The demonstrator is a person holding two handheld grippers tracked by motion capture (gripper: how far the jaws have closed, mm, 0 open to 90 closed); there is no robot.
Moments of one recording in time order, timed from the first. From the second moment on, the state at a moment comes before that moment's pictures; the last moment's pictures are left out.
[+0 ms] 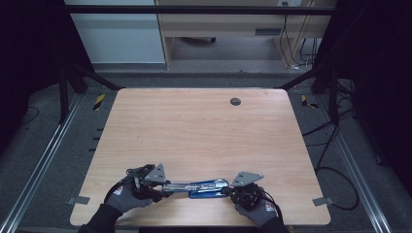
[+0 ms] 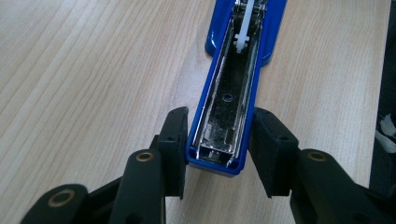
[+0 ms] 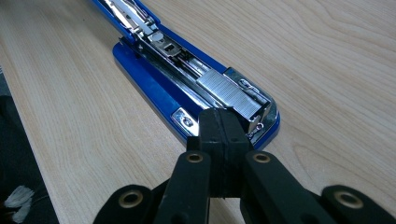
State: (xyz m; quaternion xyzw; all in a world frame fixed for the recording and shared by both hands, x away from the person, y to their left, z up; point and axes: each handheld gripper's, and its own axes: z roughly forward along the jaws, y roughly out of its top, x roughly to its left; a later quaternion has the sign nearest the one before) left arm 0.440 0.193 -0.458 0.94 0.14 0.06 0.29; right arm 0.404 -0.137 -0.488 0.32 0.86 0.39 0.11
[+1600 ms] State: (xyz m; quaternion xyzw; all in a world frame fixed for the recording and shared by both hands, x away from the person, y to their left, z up) left arm 0.445 0.187 -0.434 0.95 0.11 0.05 0.29; right arm 0.405 -0.137 -0.488 0.32 0.86 0.39 0.11
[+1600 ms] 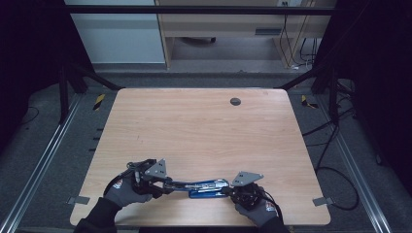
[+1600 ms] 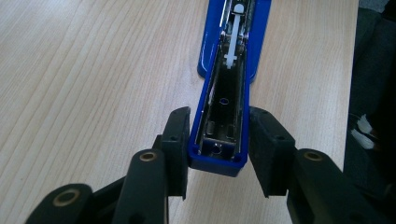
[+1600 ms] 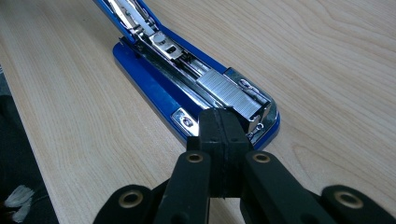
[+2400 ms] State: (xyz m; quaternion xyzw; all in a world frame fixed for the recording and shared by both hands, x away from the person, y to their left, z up) left arm 0.446 0.187 -0.434 0.95 0.12 0.04 0.29; right arm 0.406 -0.129 -0.470 0.30 0.85 0.42 0.12
